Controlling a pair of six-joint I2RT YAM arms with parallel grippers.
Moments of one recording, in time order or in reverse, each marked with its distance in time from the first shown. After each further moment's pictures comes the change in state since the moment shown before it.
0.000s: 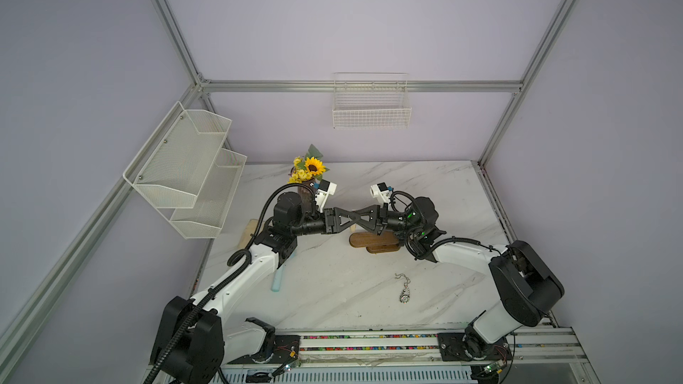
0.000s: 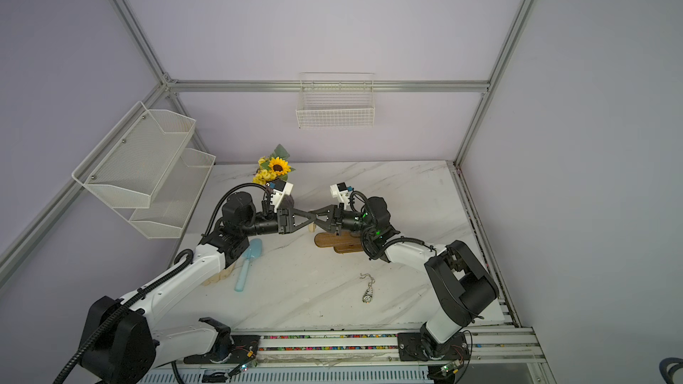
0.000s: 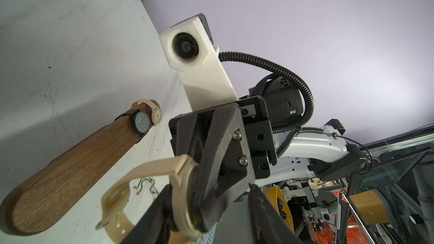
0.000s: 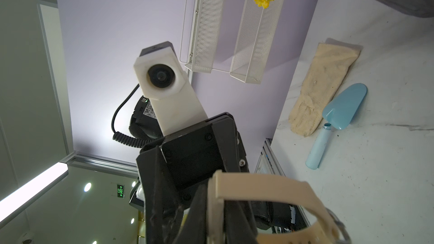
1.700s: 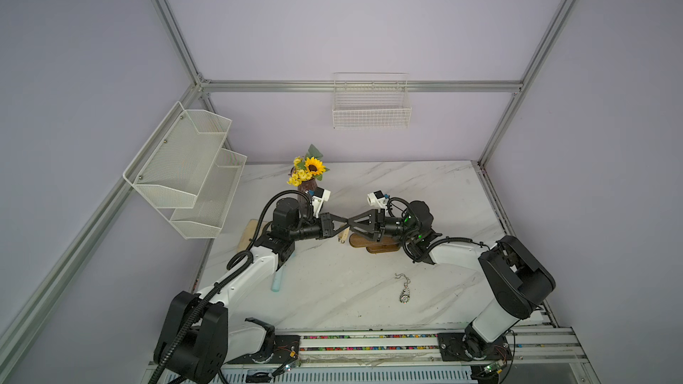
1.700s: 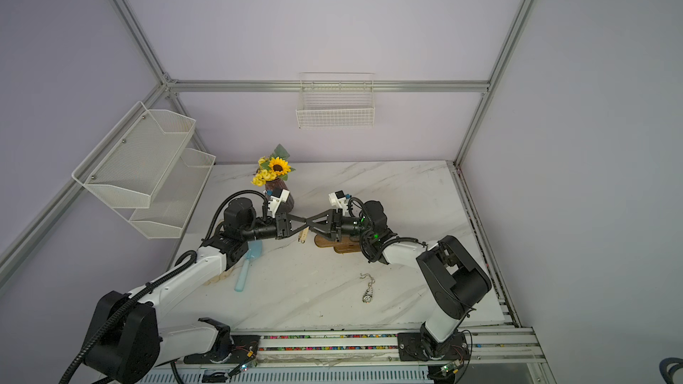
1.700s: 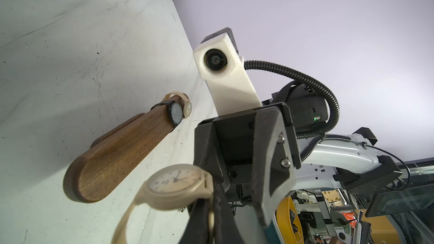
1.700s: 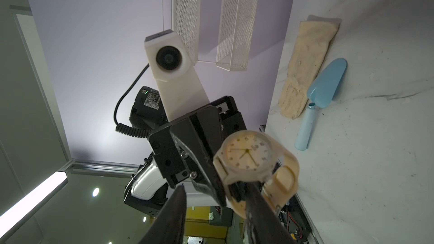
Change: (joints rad) left arm 0.058 0.022 -0.086 -0.002 -0.024 0.042; right arm 0.000 0.068 -0.035 0.013 -0.037 0.037
